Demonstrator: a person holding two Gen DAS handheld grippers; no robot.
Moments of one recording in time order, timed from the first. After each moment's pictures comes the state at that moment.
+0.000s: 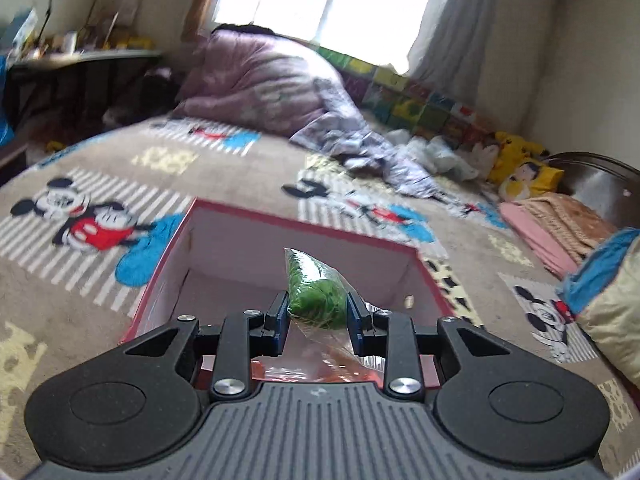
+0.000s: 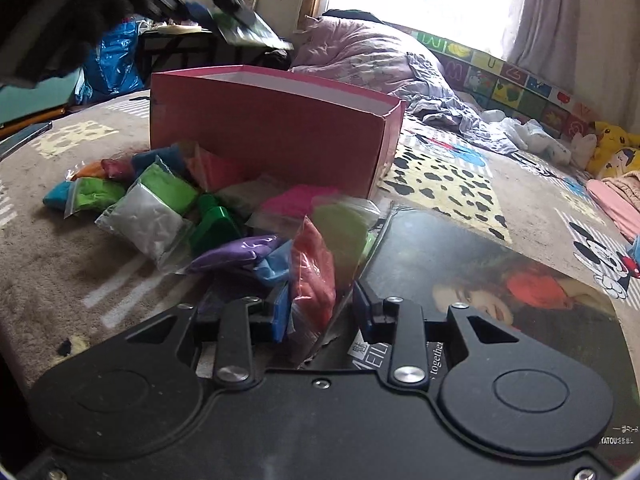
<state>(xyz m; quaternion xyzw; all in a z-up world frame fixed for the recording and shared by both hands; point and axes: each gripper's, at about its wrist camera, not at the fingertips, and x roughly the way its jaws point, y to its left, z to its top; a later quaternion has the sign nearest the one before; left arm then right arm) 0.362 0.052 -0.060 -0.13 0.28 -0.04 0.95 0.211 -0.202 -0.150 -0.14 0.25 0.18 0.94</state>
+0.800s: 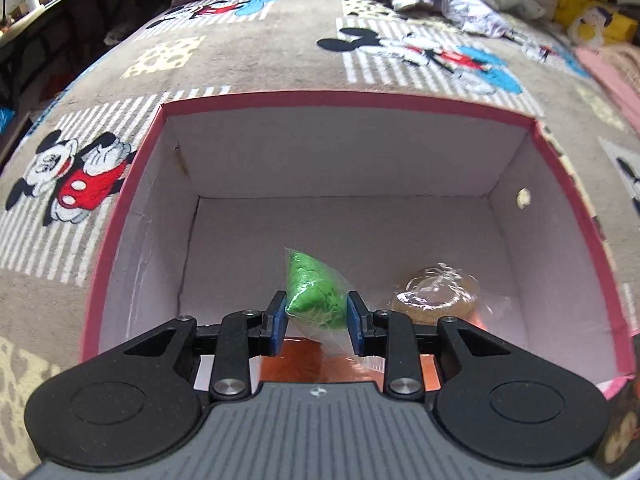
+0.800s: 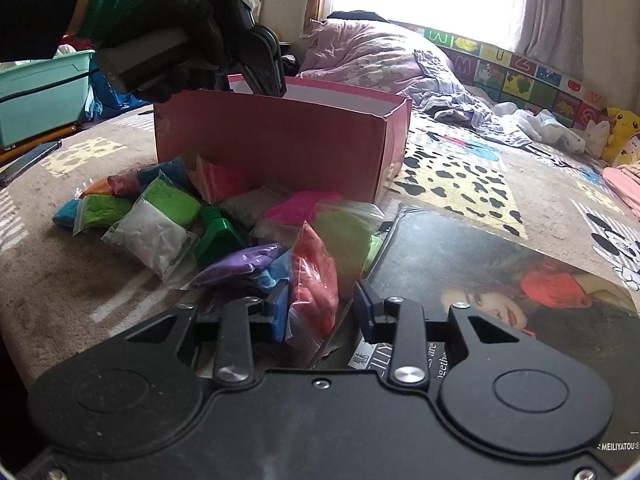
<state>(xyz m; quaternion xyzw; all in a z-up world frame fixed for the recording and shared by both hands) 0.477 0.026 -0.110 0.00 0.50 0.01 0.86 0.222 -0.212 -0.149 -0.10 0.25 0.21 0.94</state>
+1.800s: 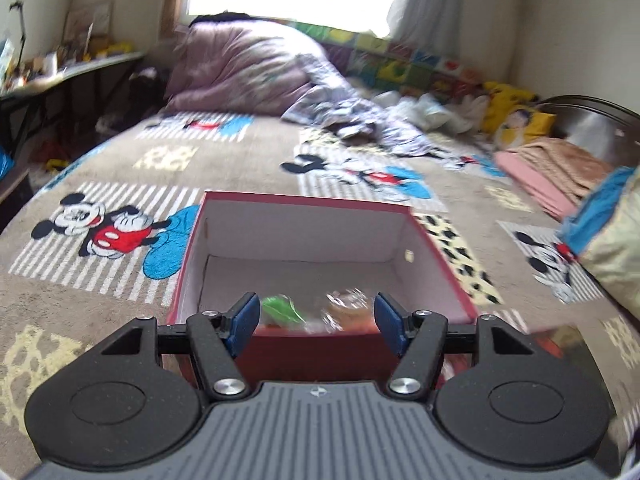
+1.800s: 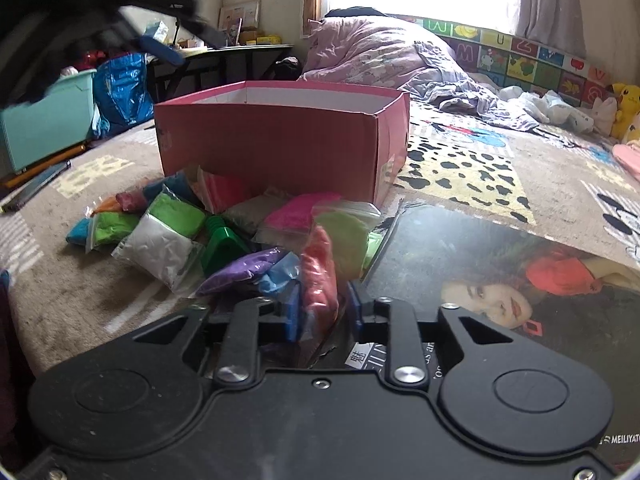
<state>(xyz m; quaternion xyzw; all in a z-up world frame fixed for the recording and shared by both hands) 0.295 0.048 -0.027 -0.05 0.30 -0.07 0.95 0.226 -0.227 -0.142 -0.06 0.27 0.23 0.93</state>
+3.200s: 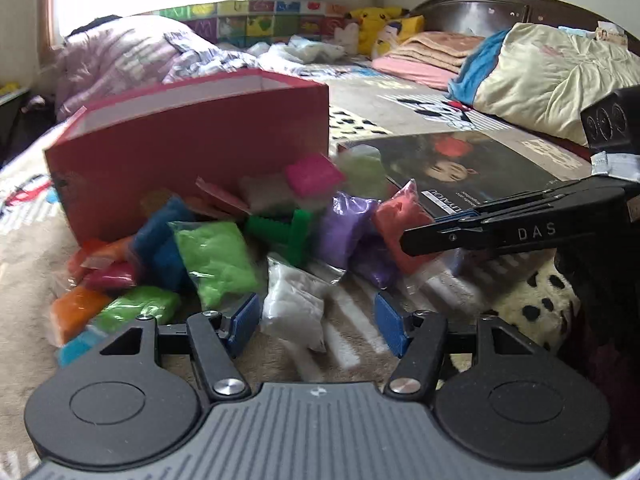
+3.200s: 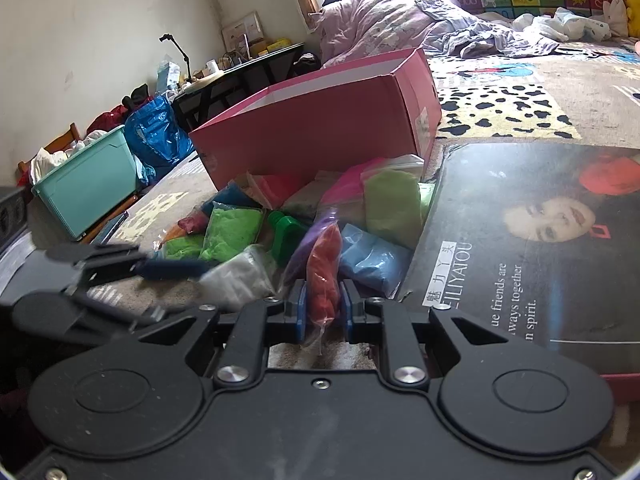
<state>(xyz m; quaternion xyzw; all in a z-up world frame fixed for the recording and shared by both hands) 0.183 -0.002 -0.159 0.07 0.31 -0.21 0.92 0.215 -0.236 -0.154 0.09 0.31 0.29 0.90</state>
